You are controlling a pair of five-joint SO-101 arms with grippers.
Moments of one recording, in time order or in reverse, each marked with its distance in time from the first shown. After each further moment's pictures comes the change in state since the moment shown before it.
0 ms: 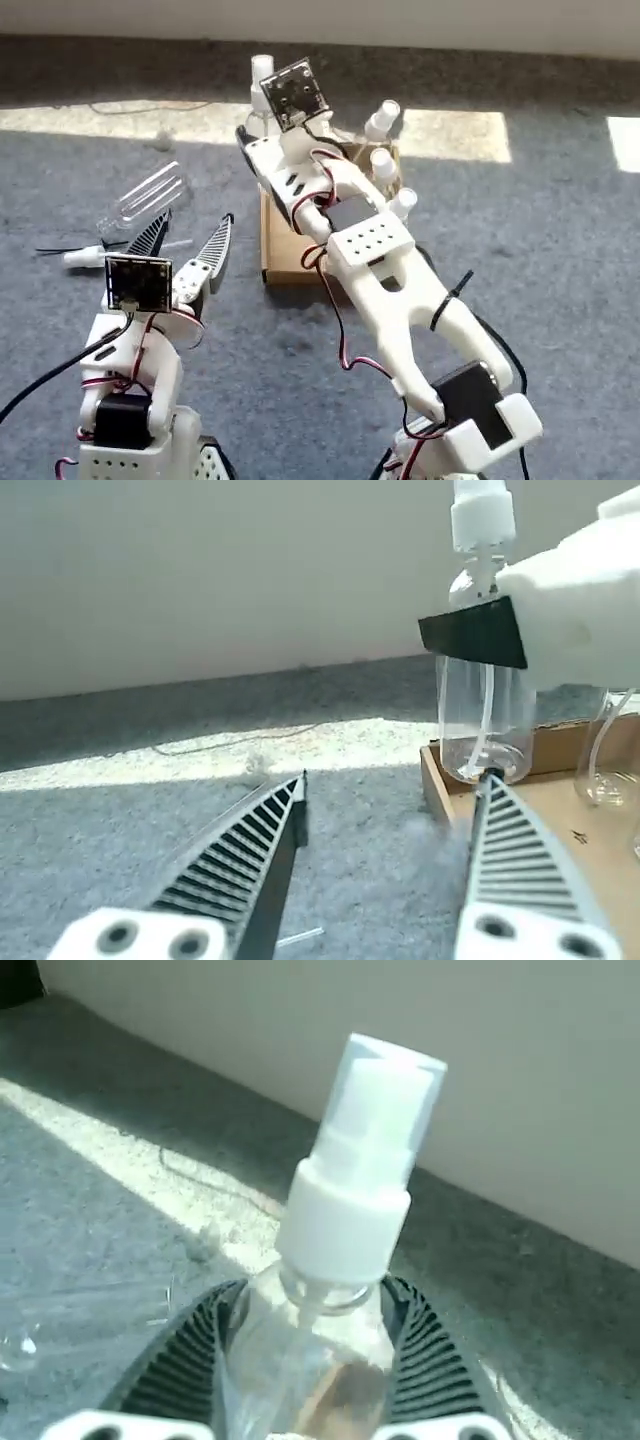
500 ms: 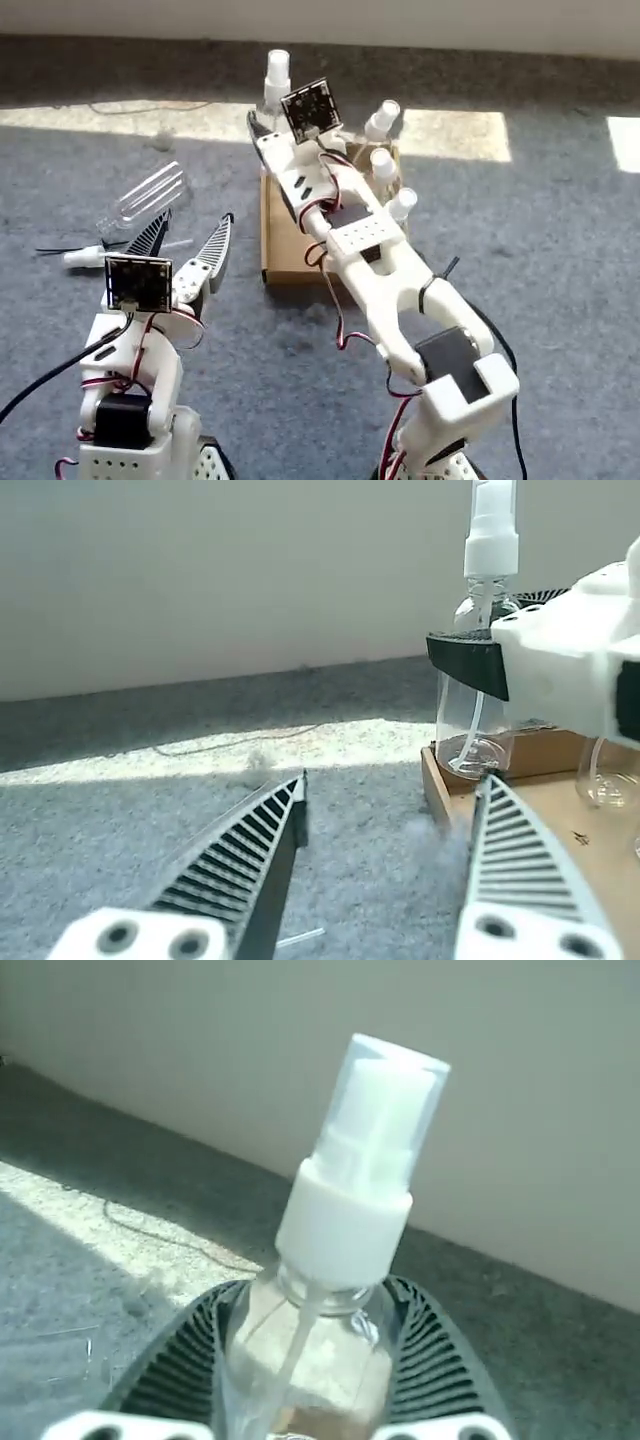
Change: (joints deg) left arm -0.1 0.0 0.0 -0.1 0.0; right arm 3.1 11.0 3.7 -20.7 0.0
